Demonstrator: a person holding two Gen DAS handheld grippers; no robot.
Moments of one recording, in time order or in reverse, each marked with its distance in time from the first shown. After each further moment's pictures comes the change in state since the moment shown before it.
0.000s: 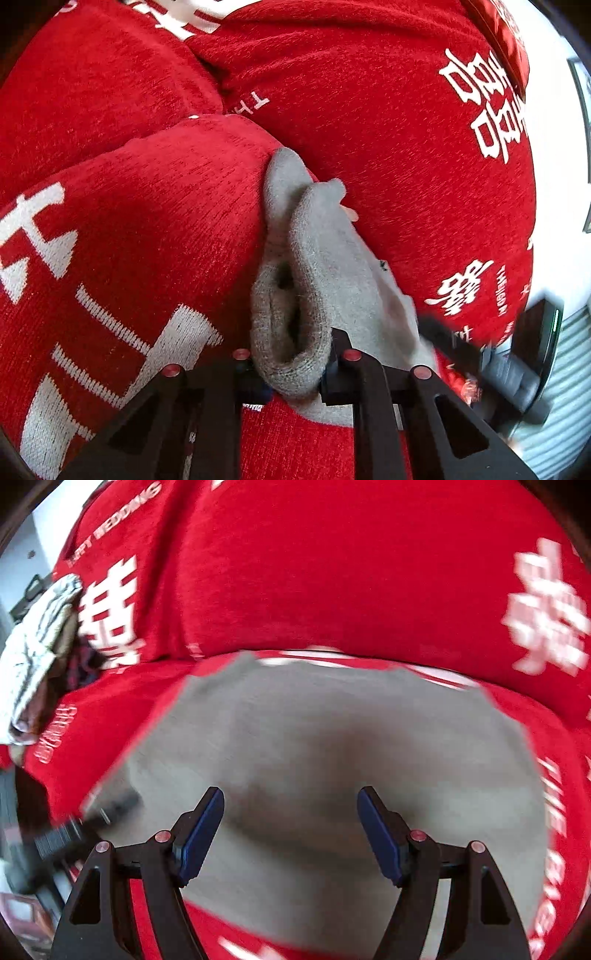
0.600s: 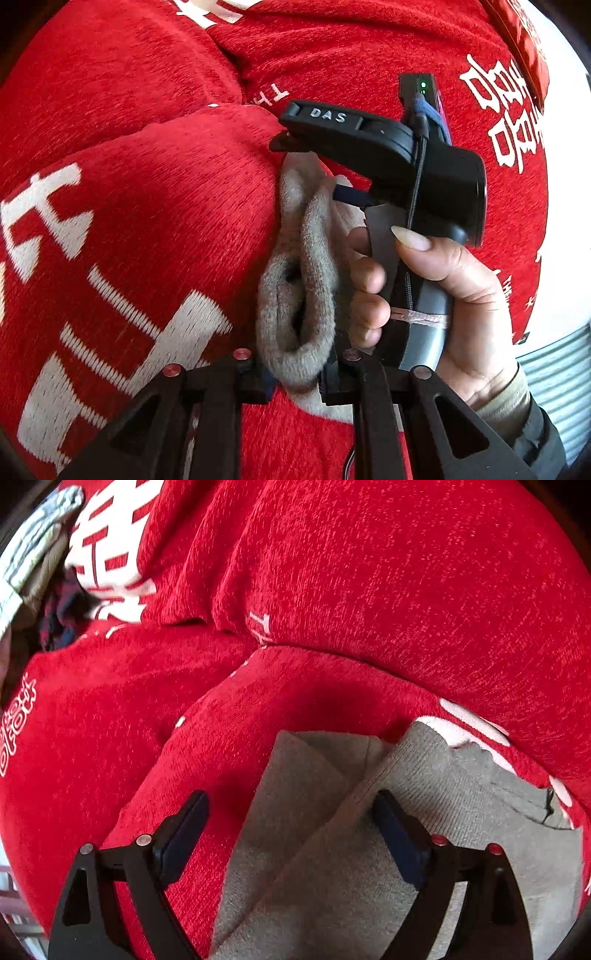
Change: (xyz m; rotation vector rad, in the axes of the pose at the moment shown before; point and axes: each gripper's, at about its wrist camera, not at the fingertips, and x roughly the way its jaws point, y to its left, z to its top) left arm -0.001 0.012 0.000 -0.087 0.028 0.007; right arm 0.164 0.138 0.091 -0.203 0.191 -0.074
